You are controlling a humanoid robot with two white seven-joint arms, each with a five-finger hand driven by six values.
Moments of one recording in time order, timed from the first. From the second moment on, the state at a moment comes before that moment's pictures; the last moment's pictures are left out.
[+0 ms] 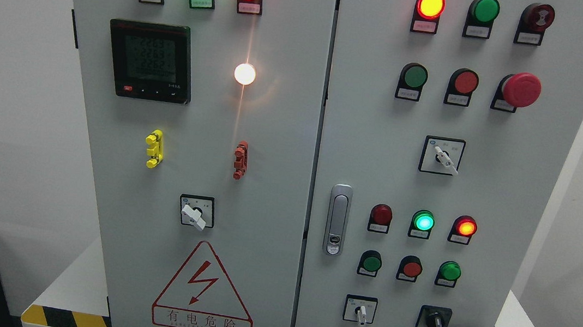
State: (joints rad) left arm 0.08 -0.09 -0.10 -0.09 0.08 -0.06 0.03; right arm -0.18 0.05 -0.13 -1.81 1.31 0.20 0.43
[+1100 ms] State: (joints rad) left arm 0.08 -0.09 -0.10 -0.09 0.08 -0.06 0.03; right arm 0.25 0.11 -0.13 -2.05 0.20 -0.01 0.14
